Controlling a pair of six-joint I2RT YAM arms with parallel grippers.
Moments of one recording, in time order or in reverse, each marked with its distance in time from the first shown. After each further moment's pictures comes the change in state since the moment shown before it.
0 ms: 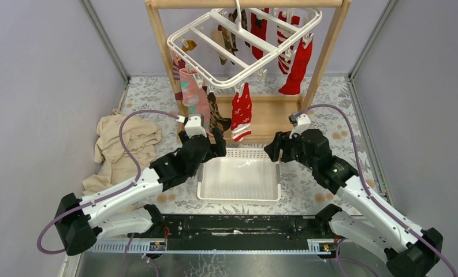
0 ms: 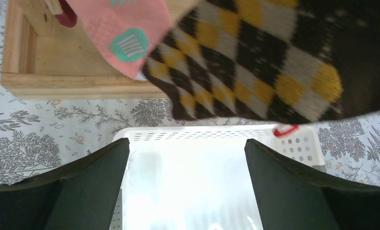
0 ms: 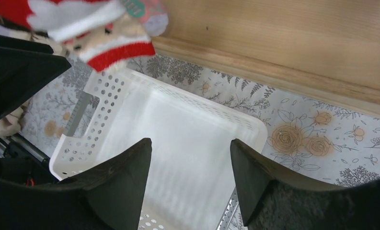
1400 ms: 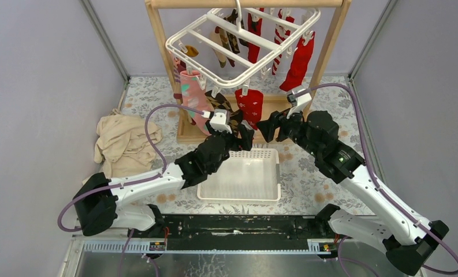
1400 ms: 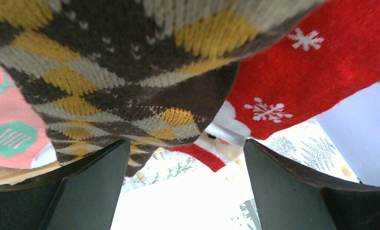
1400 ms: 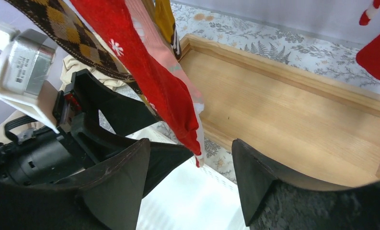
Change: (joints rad) left arm -0.107 0.263 0.043 0.572 0.013 0.211; right arm 0.082 0.127 0.315 0.062 0.039 -0.163
